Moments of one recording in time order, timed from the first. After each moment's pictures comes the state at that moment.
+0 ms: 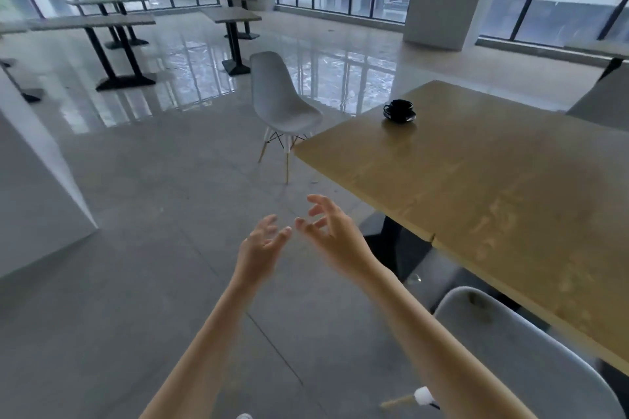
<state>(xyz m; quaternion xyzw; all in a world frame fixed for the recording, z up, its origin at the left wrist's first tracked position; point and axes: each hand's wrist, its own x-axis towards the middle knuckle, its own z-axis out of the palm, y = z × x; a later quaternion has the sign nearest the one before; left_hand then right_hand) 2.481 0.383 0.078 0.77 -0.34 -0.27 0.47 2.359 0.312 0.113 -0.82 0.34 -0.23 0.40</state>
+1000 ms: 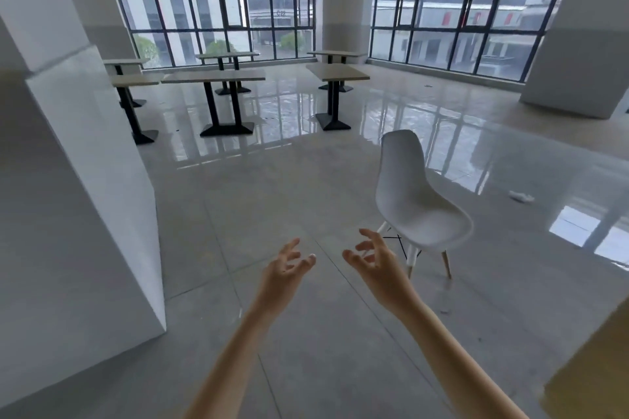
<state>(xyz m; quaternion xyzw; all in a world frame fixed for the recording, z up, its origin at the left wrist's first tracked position) 3.159 0.126 0.100 0.77 -0.29 -0.22 0.53 3.037 0.003 0.113 -0.81 0.32 -0.23 0.43</state>
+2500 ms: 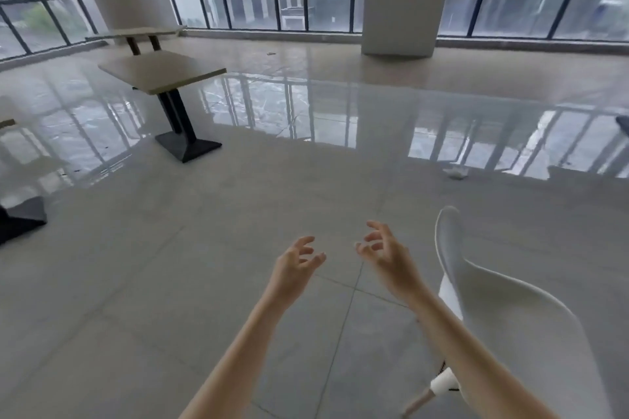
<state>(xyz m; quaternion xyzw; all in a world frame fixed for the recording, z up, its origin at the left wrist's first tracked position) 3.913 -0.730 0.072 0.67 -0.51 -0.40 0.35 3.743 -0.760 0.073 -0.64 0.59 -0.34 0.36</state>
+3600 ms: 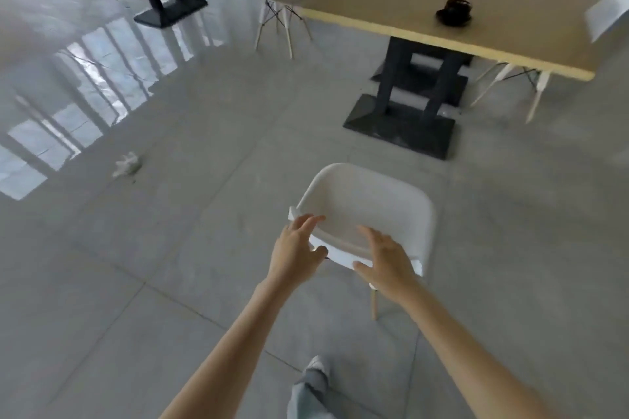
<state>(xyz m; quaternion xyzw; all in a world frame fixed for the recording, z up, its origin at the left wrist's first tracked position) 3.702 -1.084 -0.008 0.06 -0.93 -0.36 -0.05 3.679 -0.909 -0.038 -0.16 0.96 -0.22 0.11</state>
